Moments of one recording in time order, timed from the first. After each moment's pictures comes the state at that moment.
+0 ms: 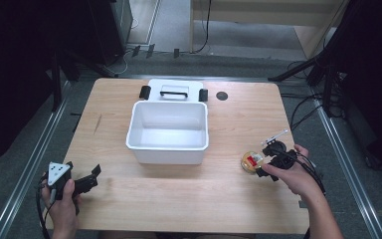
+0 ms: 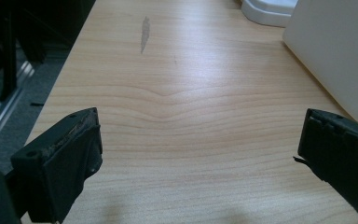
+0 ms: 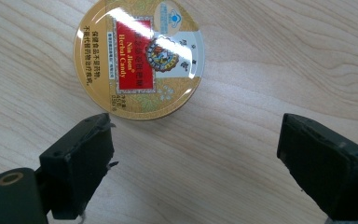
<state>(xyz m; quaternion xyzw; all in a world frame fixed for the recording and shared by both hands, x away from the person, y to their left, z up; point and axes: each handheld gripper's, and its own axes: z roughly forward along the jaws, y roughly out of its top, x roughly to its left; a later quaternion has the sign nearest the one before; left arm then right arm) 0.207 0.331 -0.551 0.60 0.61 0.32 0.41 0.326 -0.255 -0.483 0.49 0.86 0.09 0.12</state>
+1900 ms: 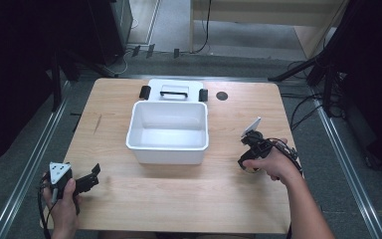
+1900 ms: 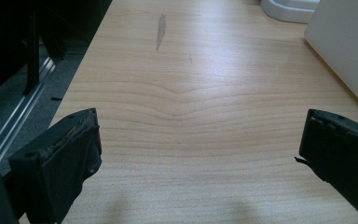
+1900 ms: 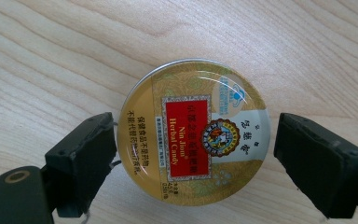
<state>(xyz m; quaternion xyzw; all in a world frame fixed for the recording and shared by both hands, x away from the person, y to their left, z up) 0.209 0.329 -0.551 0.59 0.63 0.34 0.39 0.372 -0.203 -0.499 0.51 0.86 0.01 0.05</state>
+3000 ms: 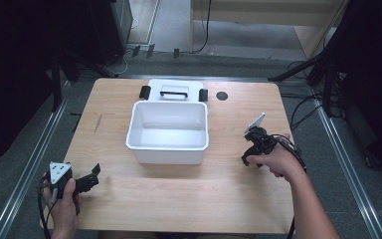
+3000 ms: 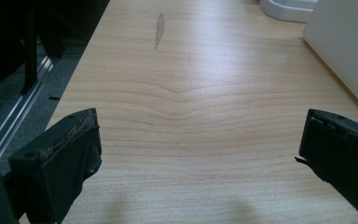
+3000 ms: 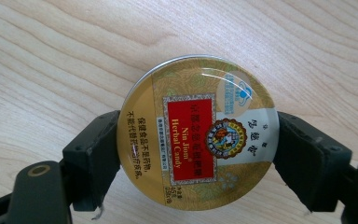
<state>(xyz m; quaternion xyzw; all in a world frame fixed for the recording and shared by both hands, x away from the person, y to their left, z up) 0.209 0.329 -0.551 0.59 0.62 0.33 0.39 0.376 -0.210 -0.483 0.51 0.86 0.03 0.05</state>
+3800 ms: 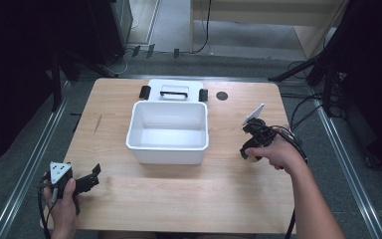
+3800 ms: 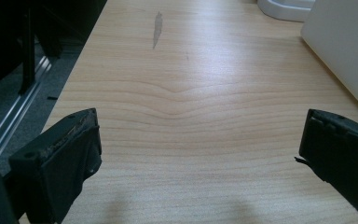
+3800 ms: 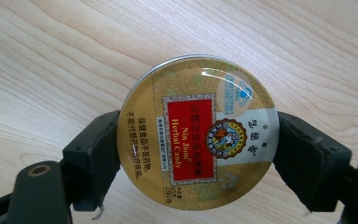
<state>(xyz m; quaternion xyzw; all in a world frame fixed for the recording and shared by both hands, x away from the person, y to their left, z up) 0.209 0.329 -0.551 0.59 0.62 0.33 0.39 0.384 -0.199 -0.453 0.49 0.87 0.04 0.05</state>
